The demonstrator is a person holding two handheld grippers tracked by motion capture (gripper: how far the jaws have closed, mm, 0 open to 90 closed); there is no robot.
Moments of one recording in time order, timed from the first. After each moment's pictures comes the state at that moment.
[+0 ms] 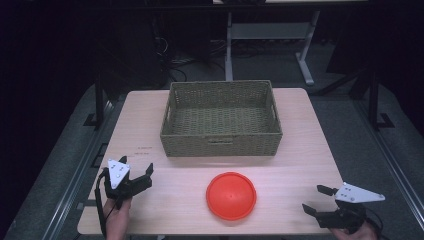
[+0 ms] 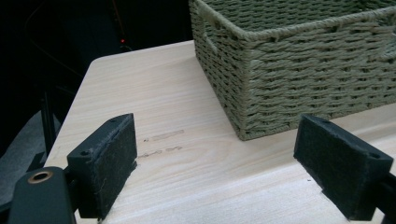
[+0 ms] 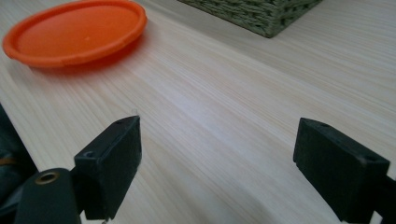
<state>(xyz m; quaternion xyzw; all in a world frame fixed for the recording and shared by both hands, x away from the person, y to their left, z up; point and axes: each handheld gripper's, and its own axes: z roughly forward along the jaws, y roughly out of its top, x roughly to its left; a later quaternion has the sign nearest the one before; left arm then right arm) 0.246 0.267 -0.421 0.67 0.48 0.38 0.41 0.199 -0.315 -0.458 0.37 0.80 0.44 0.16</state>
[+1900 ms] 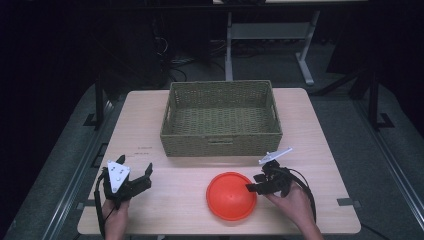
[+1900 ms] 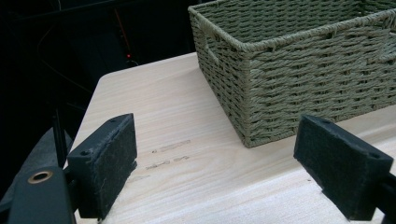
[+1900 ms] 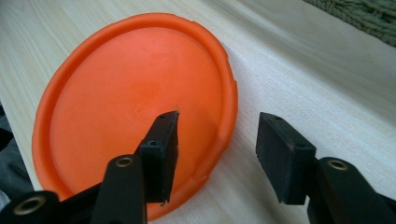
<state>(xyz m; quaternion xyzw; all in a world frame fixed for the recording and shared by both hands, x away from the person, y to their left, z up) 0.242 0.267 -0.419 0.67 0.46 0.41 0.42 0.296 -0.162 -0.442 0.39 0.86 0.33 -0.01</state>
